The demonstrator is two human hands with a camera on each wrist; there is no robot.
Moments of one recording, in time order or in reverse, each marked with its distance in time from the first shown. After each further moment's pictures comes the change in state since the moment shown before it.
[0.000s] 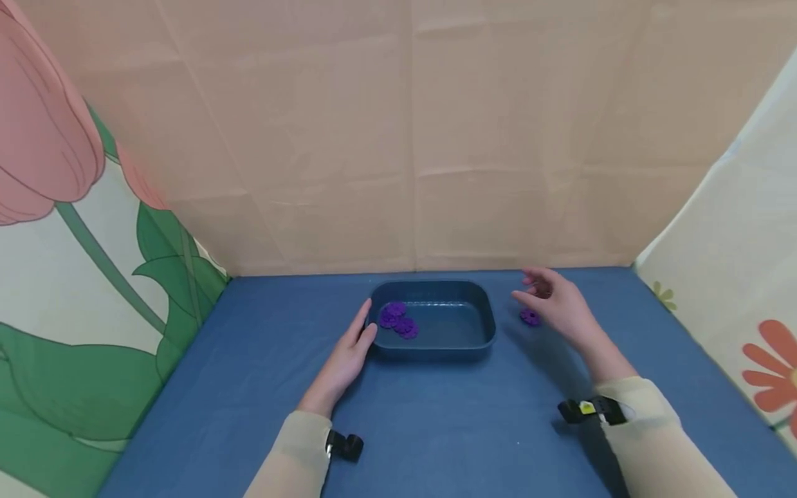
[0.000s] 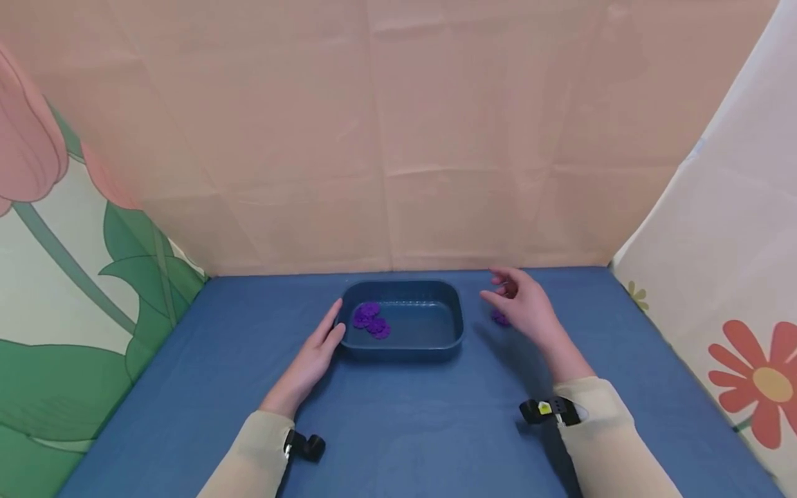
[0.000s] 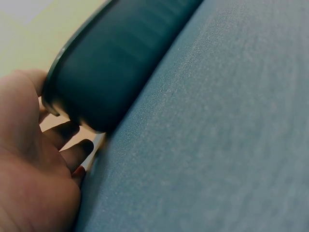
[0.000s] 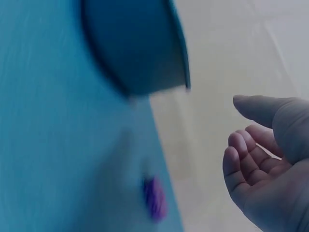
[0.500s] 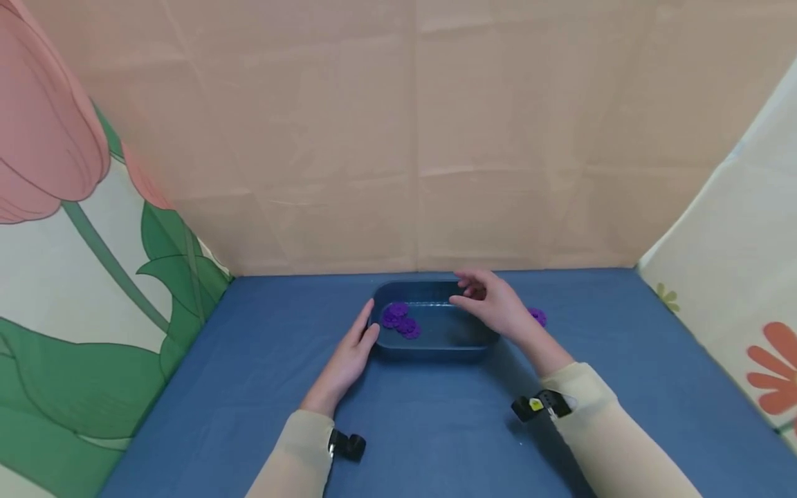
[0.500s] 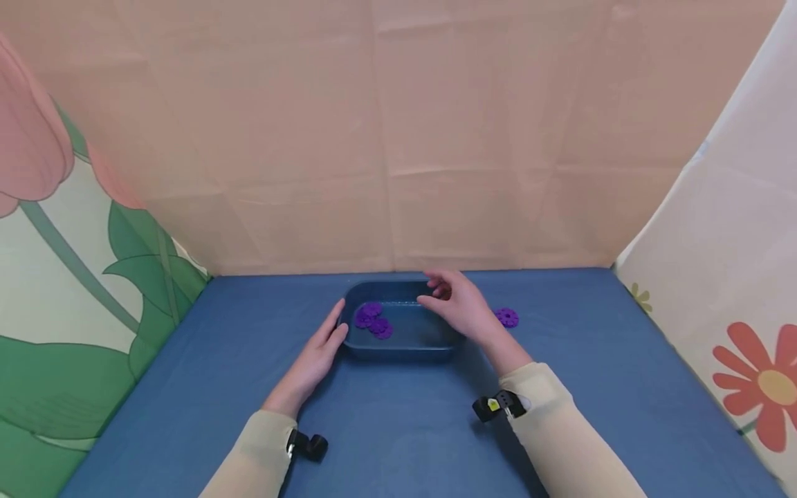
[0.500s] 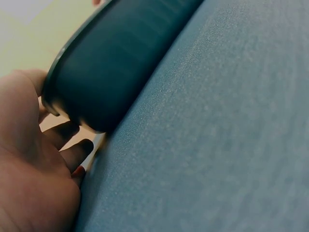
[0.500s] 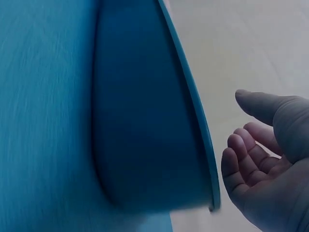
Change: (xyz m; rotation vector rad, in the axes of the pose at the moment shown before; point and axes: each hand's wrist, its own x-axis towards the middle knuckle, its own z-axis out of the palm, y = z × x) left_hand 0.003 -0.001 0.004 0.001 -0.006 0.005; right_hand 0.012 -0.070 0.063 0.107 -0.148 -0.165
